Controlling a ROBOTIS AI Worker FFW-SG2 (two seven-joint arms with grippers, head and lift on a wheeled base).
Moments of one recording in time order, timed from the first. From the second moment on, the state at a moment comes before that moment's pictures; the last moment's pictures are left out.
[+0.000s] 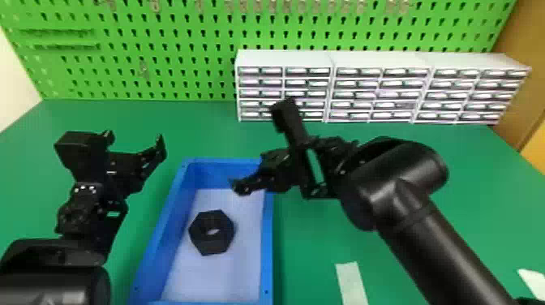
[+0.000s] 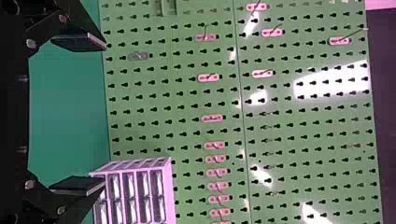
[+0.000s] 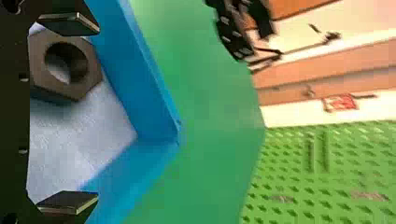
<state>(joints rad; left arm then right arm) 0.03 0.14 0.08 -1.79 0.05 0.09 -0.06 -0.51 -0.12 0.51 -1.58 -0.23 0.84 0.55</state>
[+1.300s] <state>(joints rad) 0.03 0.14 0.09 -1.79 0.07 0.09 -0.06 -0.20 -0.02 -0.01 -1.64 -0.05 0.31 0.24</state>
